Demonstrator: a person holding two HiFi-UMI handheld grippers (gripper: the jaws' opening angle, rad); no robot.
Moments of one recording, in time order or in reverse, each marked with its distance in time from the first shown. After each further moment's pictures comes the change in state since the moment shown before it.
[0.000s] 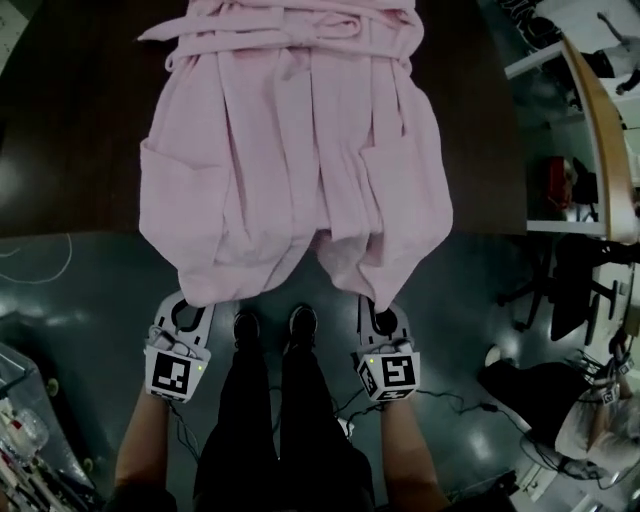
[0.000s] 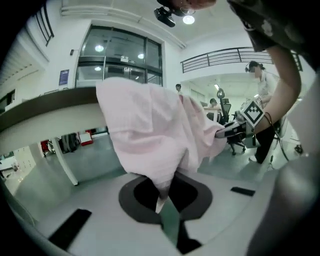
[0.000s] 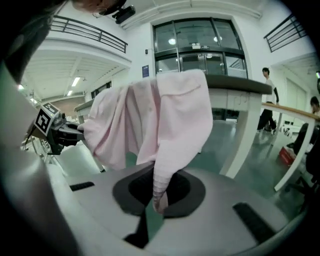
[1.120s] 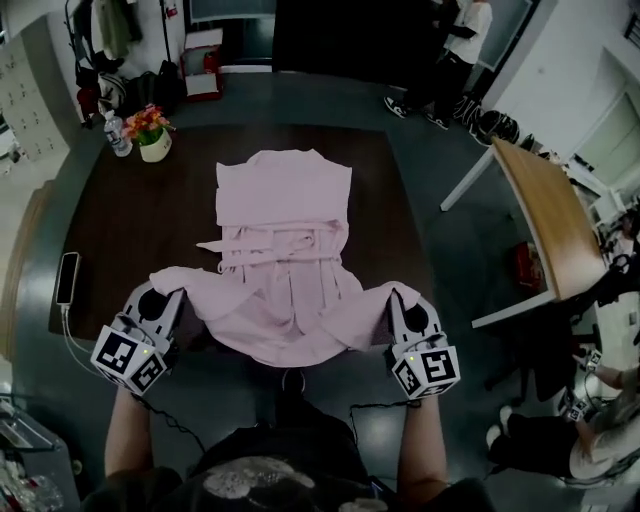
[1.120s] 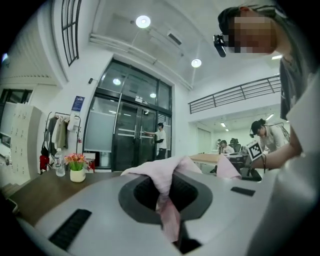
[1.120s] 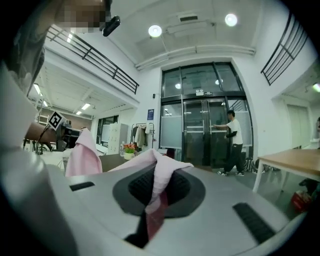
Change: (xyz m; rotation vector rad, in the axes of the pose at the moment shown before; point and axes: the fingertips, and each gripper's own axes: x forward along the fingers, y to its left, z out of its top) left arm -0.104 0.213 0.376 -0.177 -0.395 0.092; right arm -0.067 -0.071 0.421 -0.114 -0.492 0.020
